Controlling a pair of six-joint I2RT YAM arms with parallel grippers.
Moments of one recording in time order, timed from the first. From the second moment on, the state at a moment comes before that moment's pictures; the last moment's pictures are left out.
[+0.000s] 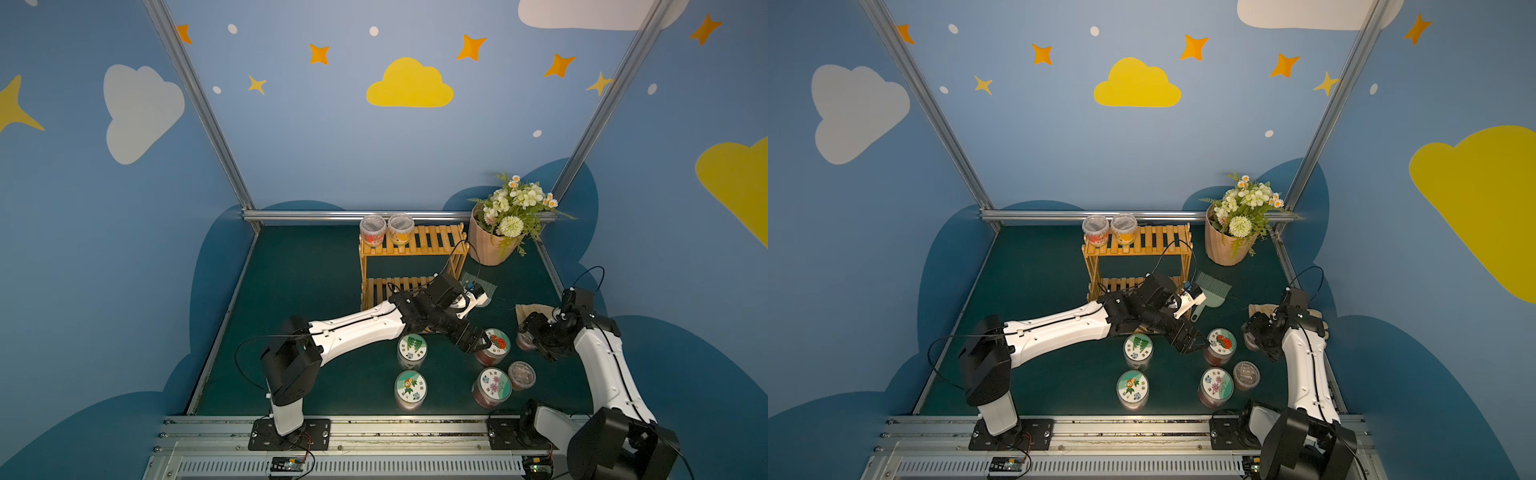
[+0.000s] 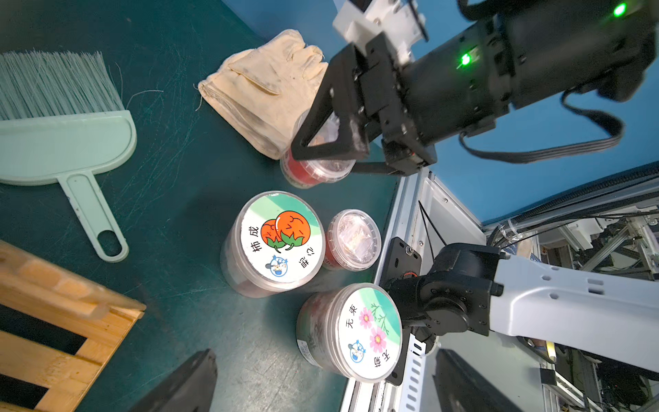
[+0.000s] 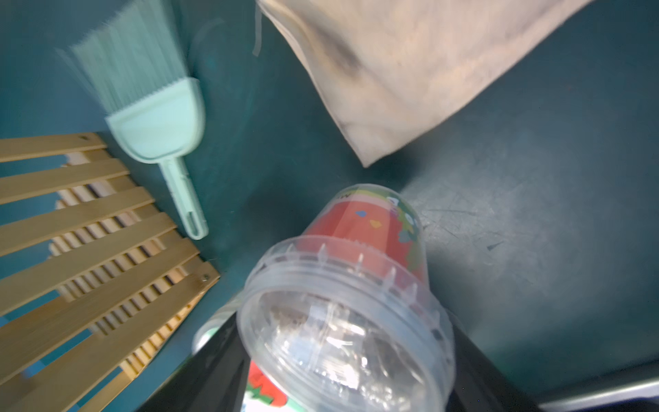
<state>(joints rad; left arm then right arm) -1.02 1.80 1.44 -0.34 0.44 -0.32 -0.28 1.08 0.83 -0.99 -0.24 0.50</state>
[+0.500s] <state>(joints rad) -1.00 1.69 1.39 -0.30 0.37 -0.34 -0.18 1.10 1.25 -1.25 -0.42 0.29</state>
